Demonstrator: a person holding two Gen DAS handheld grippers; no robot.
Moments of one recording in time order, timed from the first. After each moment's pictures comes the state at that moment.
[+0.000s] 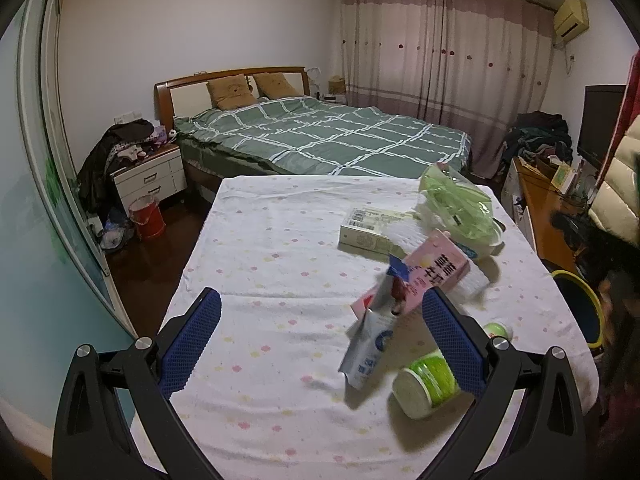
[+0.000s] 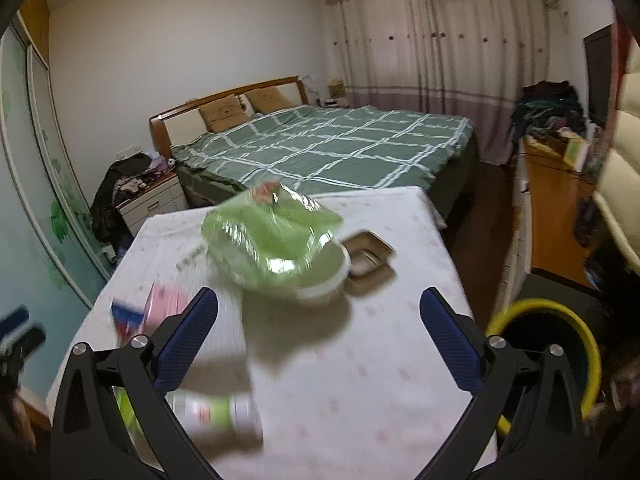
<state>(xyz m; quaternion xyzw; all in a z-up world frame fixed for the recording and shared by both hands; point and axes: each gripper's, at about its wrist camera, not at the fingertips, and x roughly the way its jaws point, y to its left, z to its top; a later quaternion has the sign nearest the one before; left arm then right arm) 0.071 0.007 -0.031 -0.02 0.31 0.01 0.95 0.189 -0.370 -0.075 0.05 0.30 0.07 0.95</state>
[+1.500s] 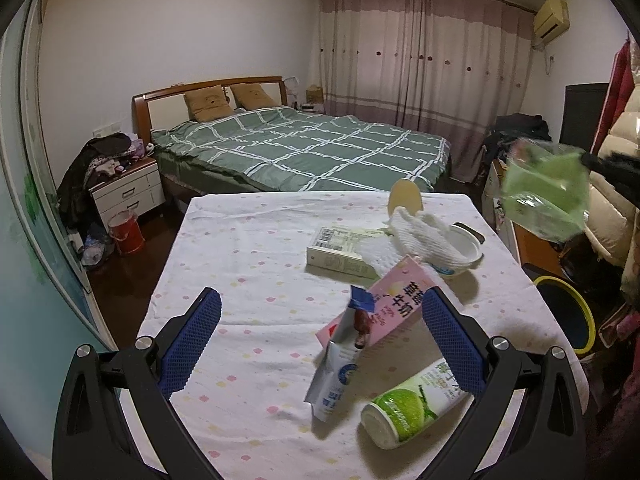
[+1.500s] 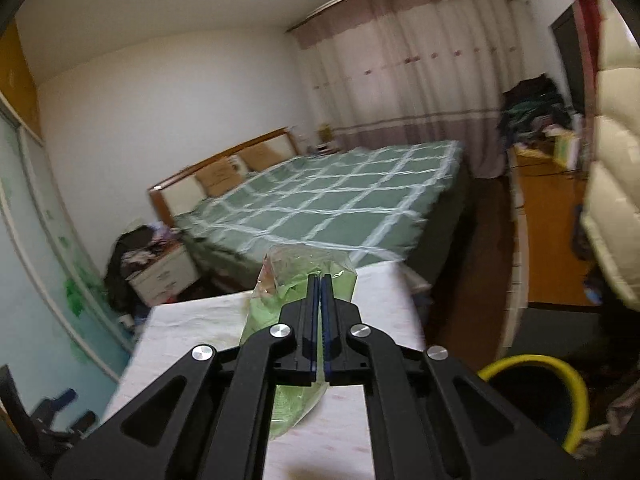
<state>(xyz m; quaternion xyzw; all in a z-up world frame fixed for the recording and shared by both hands) 0.090 -0.021 -0.030 -0.01 0.29 -0.03 0.96 0.157 -0.484 0.015 0.13 0.22 0.02 0.97</state>
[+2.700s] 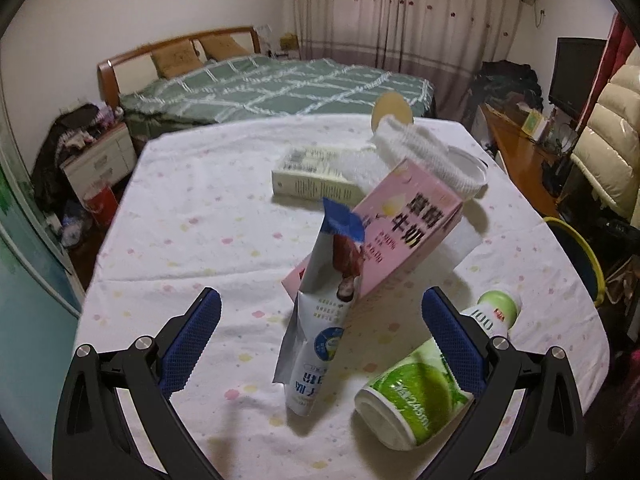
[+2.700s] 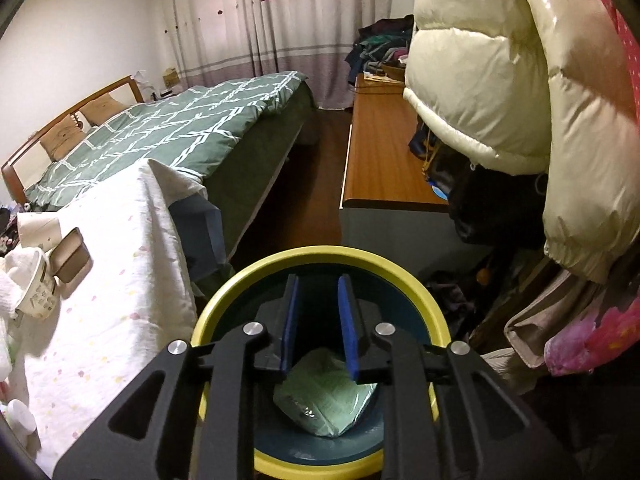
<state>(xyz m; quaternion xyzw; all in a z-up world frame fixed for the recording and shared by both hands) 0.138 -0.038 -0.108 0.01 0.39 -0.08 0.92 0.150 -0.618 -0.153 0.12 0.35 -0.21 0.91</state>
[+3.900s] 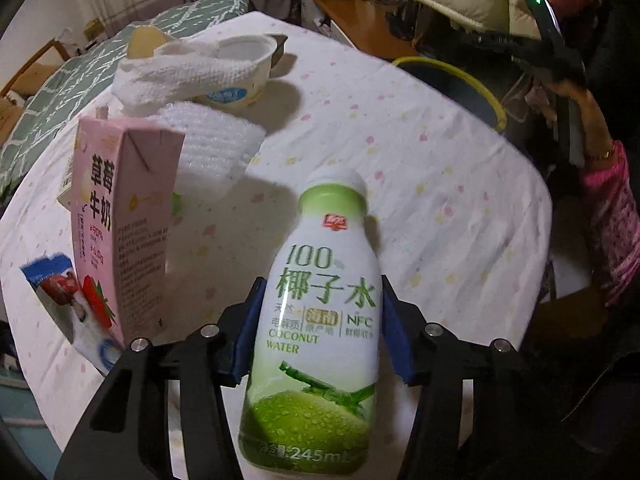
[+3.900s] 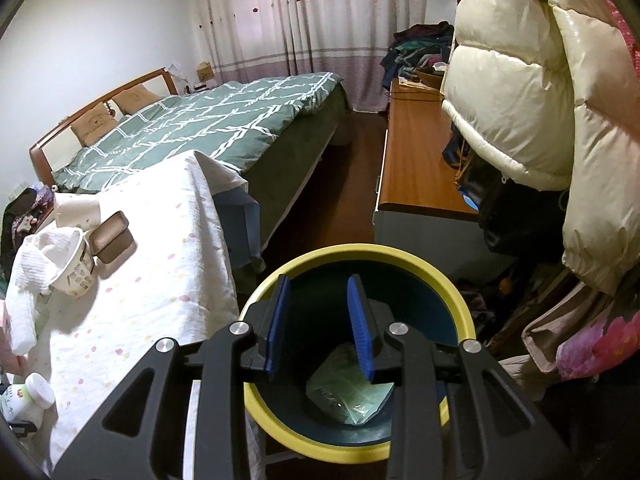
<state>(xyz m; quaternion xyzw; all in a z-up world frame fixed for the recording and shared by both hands) 0.150 -0.161 -0.148 0.19 0.49 -0.34 0.78 0.139 -0.596 -0.138 0.11 0.35 -0.15 0.92</state>
